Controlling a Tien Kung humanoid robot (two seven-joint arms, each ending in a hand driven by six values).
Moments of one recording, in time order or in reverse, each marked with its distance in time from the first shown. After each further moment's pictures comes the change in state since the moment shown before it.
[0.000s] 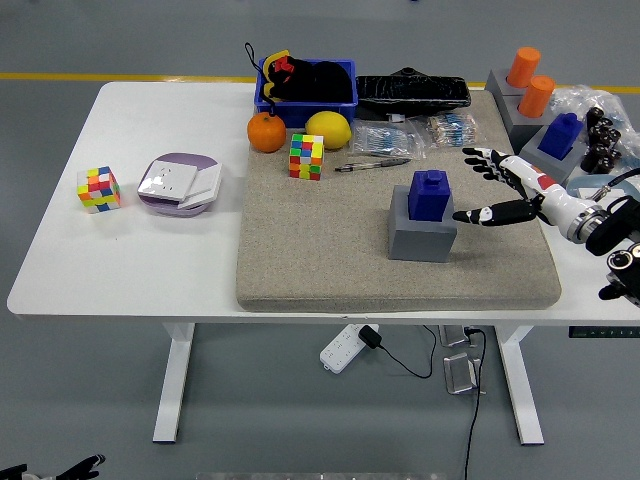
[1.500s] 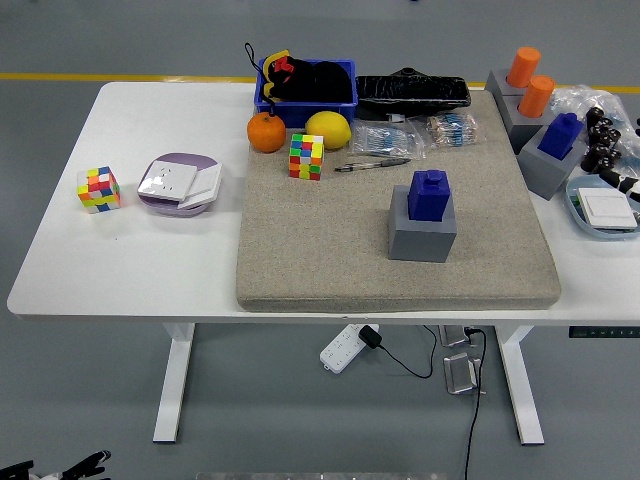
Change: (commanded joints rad) left arm -0.012 -0.014 0.014 0.000 -0.017 0.007 -0.005; right arm -0.356 -0.063 0.589 0.254 -0.058 -0.041 -0.016
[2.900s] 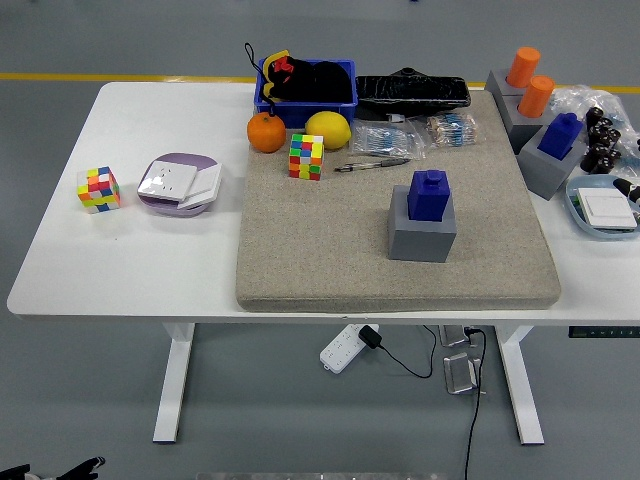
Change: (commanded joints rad) left arm 0.012 0.010 -0.005 -0.001 0.030 0.011 0.010; right arm -0.040 0.023 0.068 0.027 -0.036 0.008 -0.026
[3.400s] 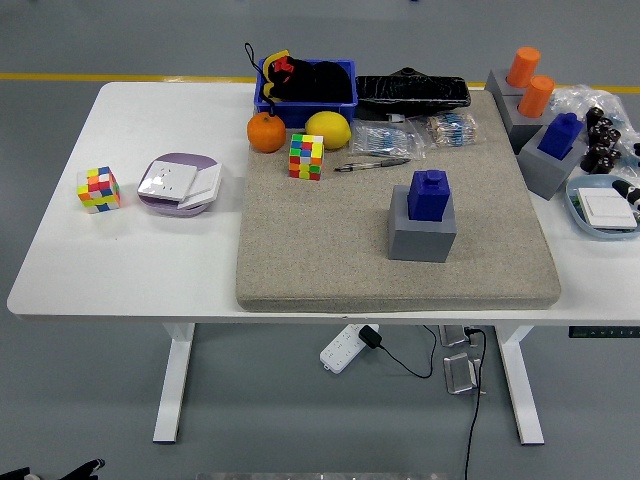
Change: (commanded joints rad) left arm 0.002 -0.002 0.005 0.001 -0.014 0.001 -0.005; right arm -0.004 0.002 -0.004 0.002 -0.003 0.003 -0.002
